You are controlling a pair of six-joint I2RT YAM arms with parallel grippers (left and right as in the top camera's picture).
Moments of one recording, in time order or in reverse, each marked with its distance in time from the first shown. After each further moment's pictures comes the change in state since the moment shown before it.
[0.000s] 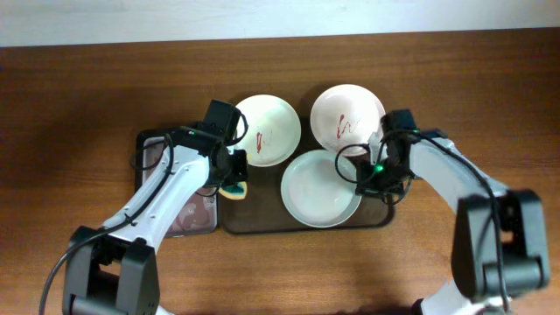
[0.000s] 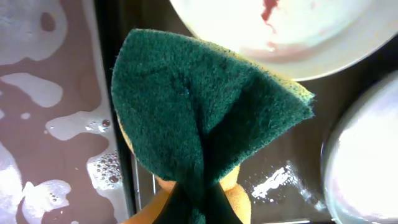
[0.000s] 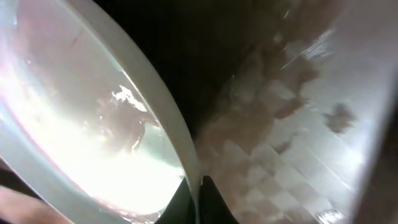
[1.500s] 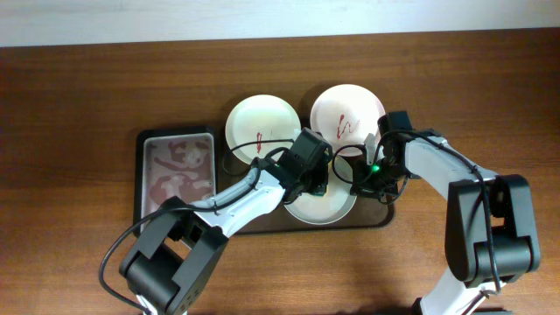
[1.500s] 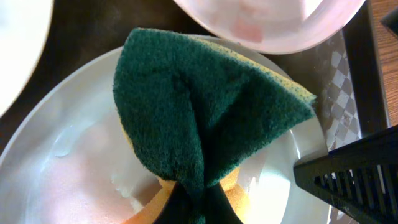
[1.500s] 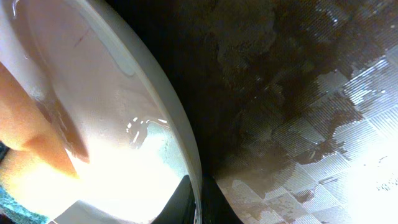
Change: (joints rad) left arm -0.385 0.208 -0.037 0.584 0.030 -0.178; right arm 0.000 0.114 -0.002 0.065 -0.066 0.000
